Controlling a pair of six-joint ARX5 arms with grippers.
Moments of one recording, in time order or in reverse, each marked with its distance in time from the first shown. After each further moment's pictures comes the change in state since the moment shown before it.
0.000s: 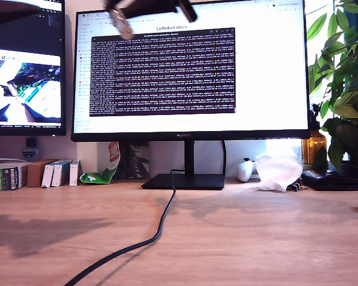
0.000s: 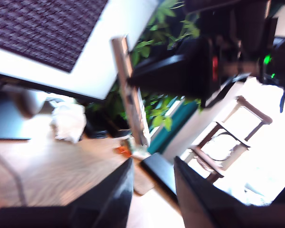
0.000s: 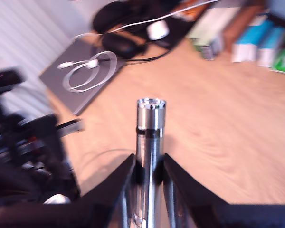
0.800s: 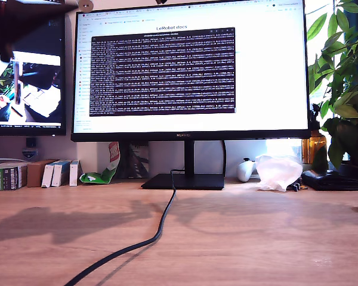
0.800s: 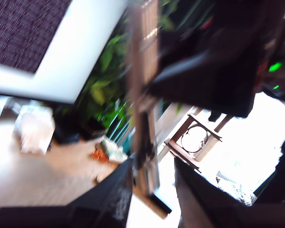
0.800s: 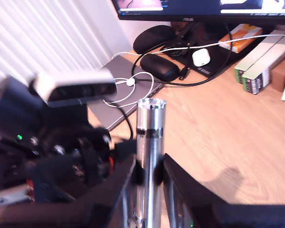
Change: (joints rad) left arm -0.092 0.220 0.093 0.240 0.005 -0.076; right arm 0.075 0.000 0.000 0.132 -0.044 0.008
